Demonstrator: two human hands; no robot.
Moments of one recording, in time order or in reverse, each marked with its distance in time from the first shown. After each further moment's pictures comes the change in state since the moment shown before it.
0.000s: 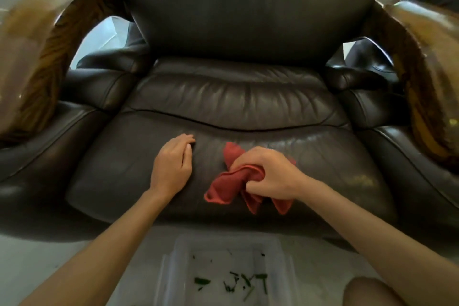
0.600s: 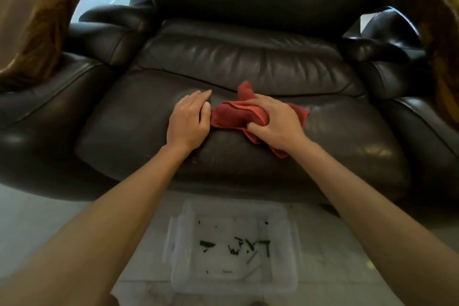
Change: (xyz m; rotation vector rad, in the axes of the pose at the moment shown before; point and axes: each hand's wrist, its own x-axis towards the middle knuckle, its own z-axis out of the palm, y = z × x) left_hand 0.002 -0.005 0.010 -0.020 0.013 0.040; right_hand 0.029 0.017 0.040 -0.163 0.286 0.202
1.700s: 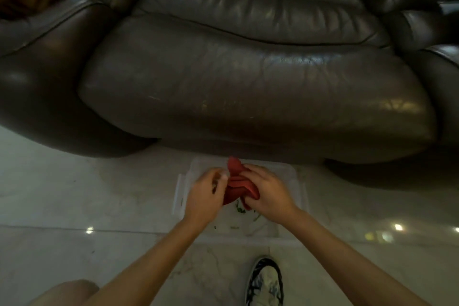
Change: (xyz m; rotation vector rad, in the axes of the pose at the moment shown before) left_hand -0.234 -0.009 0.054 -0.327 -0.300 -0.422; right_hand -0.199 0.004 0.138 0.054 -0.340 0.059
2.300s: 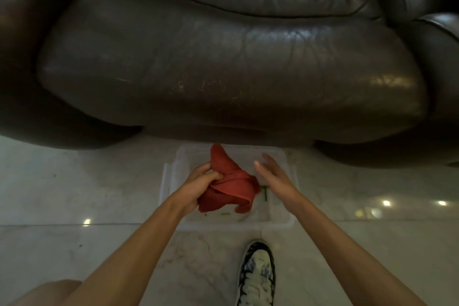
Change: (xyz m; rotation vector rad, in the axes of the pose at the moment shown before) left_hand 0.021 -0.013 0.021 -0.628 -0.410 -0.536; right_hand -0.018 0.037 0.003 0.830 -0.050 0.738
